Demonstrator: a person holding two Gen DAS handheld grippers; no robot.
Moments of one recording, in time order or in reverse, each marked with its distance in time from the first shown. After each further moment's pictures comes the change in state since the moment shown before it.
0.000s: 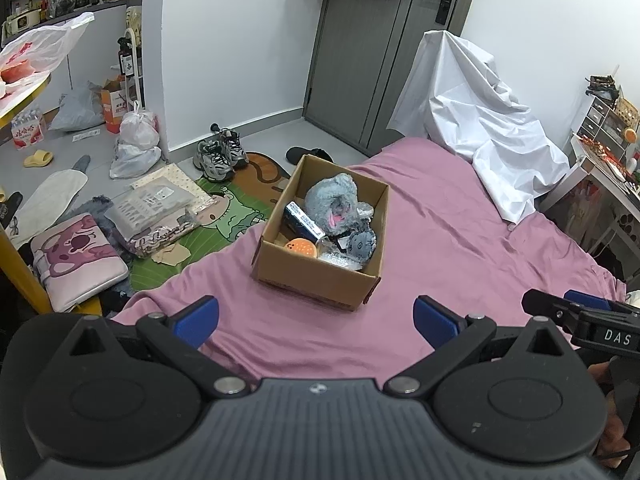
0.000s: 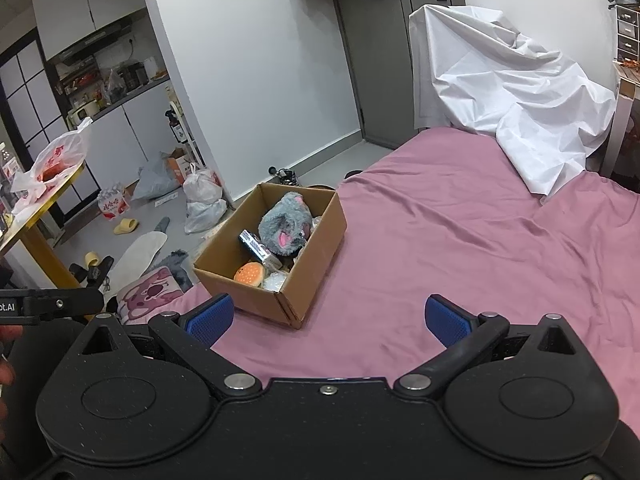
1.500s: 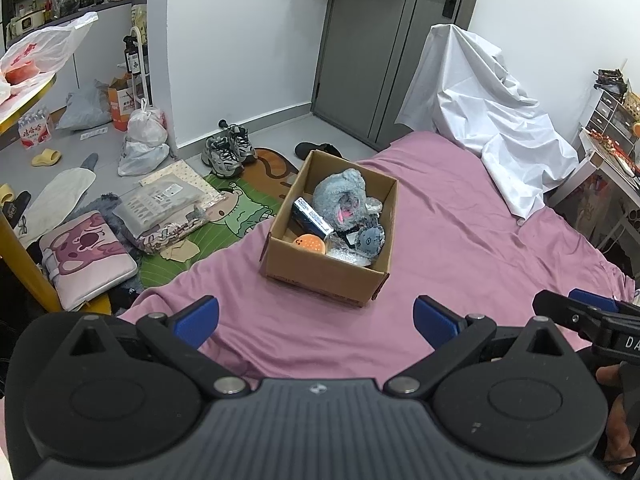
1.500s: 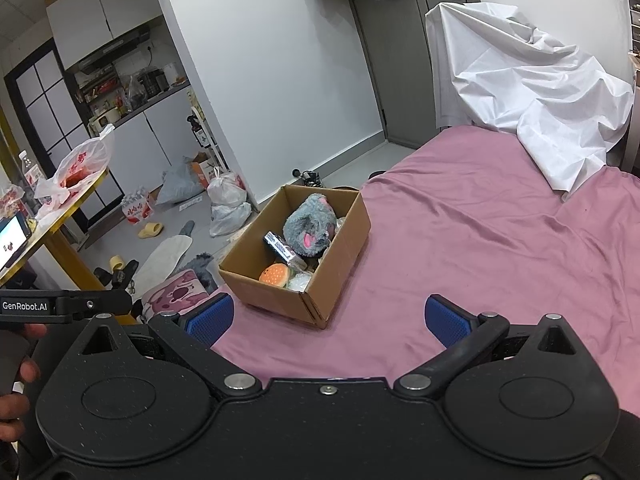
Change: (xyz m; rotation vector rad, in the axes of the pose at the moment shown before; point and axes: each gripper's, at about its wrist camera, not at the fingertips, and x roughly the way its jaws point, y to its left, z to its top) left arm 0.000 0.006 -0.004 0.004 0.009 0.023; right arm -0.004 0.001 -0.003 0.012 -0.009 0.076
